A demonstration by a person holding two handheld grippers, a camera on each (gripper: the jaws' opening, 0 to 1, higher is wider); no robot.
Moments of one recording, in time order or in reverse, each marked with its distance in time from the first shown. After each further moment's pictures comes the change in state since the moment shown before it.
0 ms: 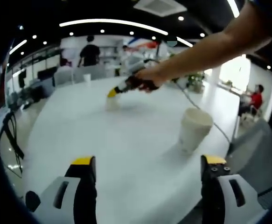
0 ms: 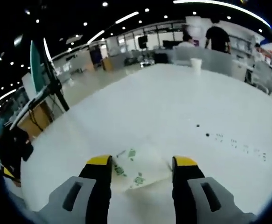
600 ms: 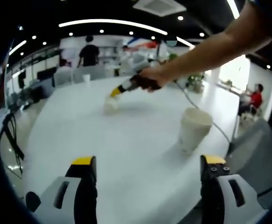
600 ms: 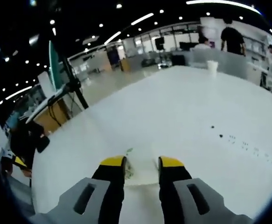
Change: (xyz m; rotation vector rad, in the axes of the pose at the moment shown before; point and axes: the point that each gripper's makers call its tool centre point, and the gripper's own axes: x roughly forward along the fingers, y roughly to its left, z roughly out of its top) left arm 0.000 0.000 -0.001 0.005 0.001 -0.002; right arm -0.023 0.032 -0.010 -0.054 0.001 0.174
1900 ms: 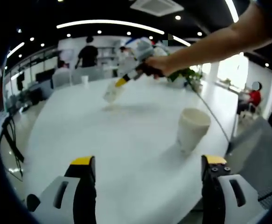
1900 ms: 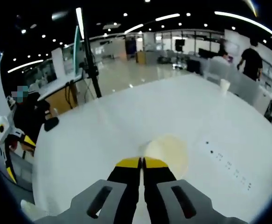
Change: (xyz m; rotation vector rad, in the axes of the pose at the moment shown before) left arm -0.001 -0.005 0.004 0.020 0.001 -0.006; right arm -0.051 0.025 0.027 -0.213 0.091 0.009
